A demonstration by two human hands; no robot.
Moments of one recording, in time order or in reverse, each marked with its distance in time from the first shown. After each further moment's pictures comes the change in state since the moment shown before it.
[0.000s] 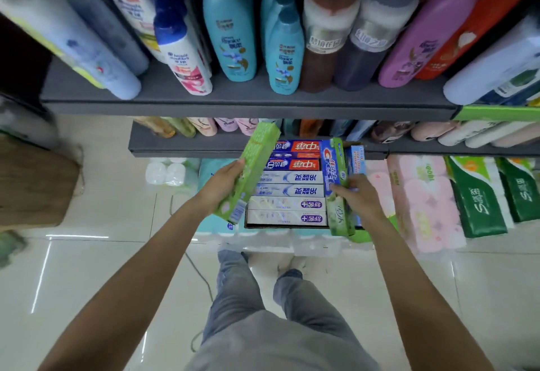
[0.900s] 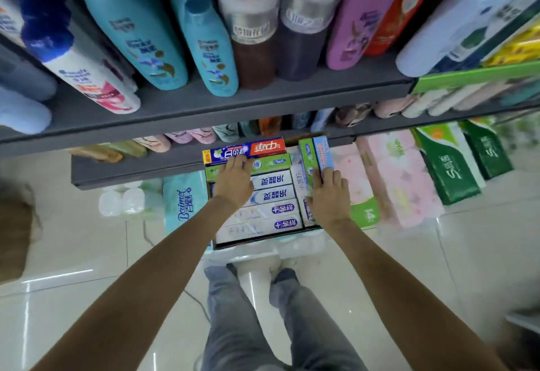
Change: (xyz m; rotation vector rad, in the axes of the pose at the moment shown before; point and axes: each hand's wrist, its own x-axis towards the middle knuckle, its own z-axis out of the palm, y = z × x) left_hand 0.120 -0.037 0.087 1.518 0.069 0.556; right_hand 0.039 0.059 0.019 -1.136 0.278 -0.386
